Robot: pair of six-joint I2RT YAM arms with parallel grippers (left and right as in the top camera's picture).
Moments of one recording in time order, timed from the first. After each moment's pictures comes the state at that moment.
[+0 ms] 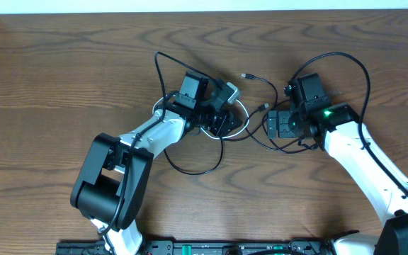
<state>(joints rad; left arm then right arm) -0.43 1.87 1.05 -0.13 0.64 0.13 0.32 1.50 1.04 -0.72 0.02 0.28</state>
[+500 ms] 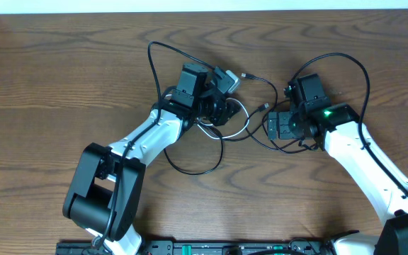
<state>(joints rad) -0.43 1.80 1.07 -0.08 0.47 0.18 0.32 1.50 1.04 -0.73 0.02 0.27</state>
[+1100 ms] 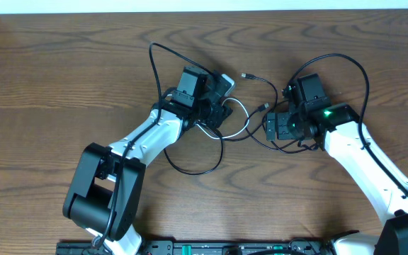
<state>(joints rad) -0.43 1.81 1.07 -0.17 0.36 0.20 0.32 1.50 1.04 -0.73 -0.03 0.27</state>
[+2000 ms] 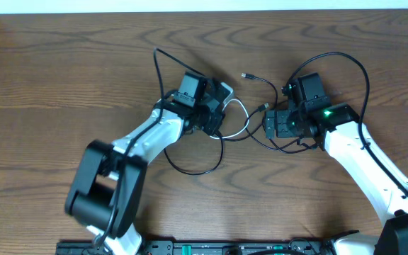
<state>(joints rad) -0.43 1.79 1.07 -0.27 0.38 0.19 0.32 1.50 1.04 -0.70 -0.03 0.27</state>
